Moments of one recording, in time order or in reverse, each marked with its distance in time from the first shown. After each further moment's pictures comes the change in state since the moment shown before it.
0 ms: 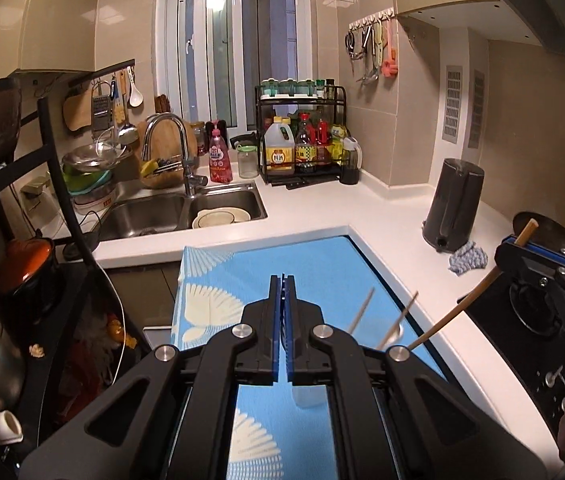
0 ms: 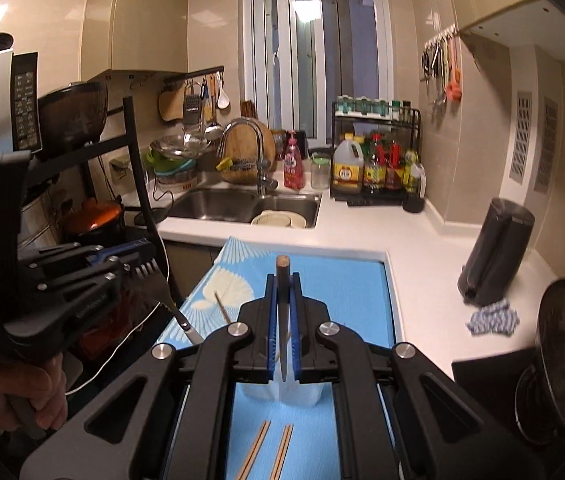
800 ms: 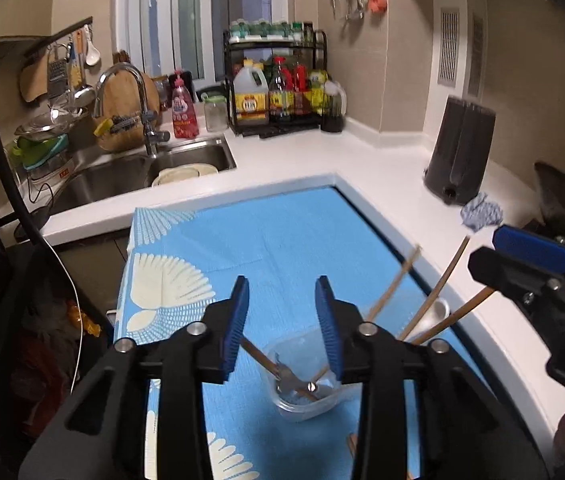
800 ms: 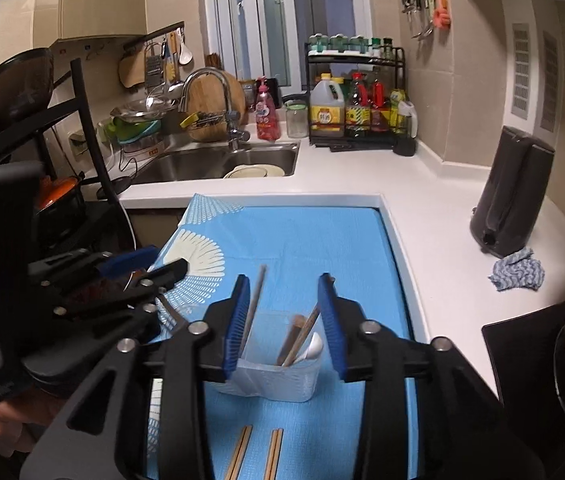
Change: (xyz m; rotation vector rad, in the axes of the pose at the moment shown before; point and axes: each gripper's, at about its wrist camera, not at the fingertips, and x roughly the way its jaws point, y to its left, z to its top) left arm 0.114 -0.013 -0.049 0.033 0.103 -0.085; right arm 0.111 -0.028 -0.057 0.086 0.137 -0.060
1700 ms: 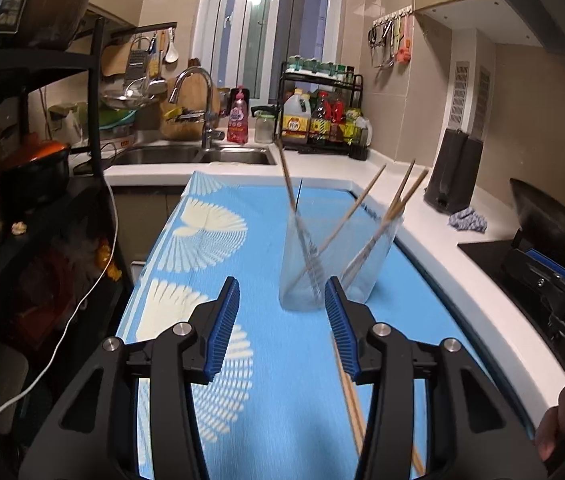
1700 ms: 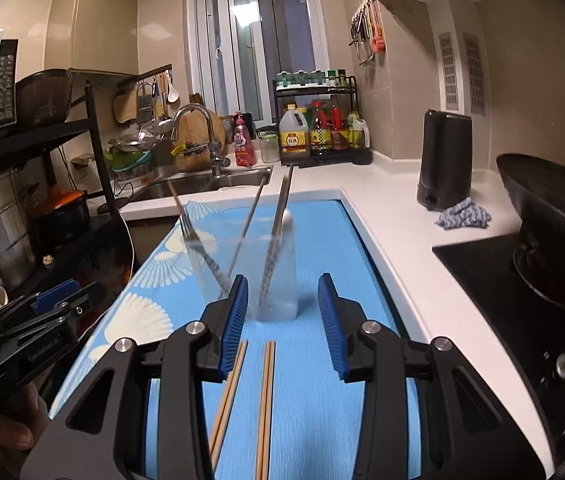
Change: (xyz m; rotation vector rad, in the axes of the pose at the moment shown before) left arm -0.117 -0.014 -0.168 -0.180 -0.138 0.097; right arm -0.114 0.003 -0.161 0.075 -0.171 -0.078
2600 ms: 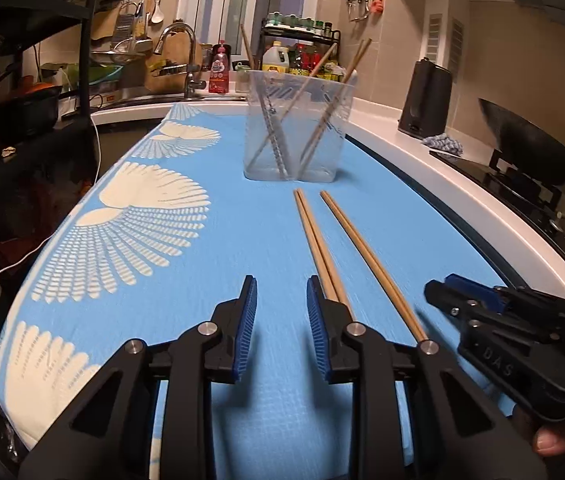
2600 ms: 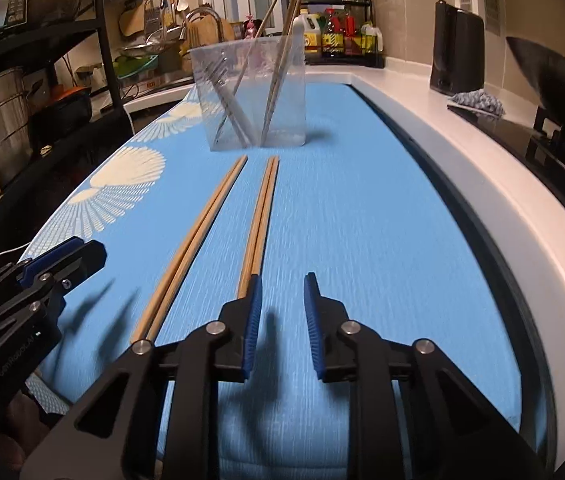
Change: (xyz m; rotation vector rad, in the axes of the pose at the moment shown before) left arm -0.017 -0.035 -0.144 0.021 0.091 -0.068; right arm 0.015 0.000 -0.156 -0.044 0.281 0.035
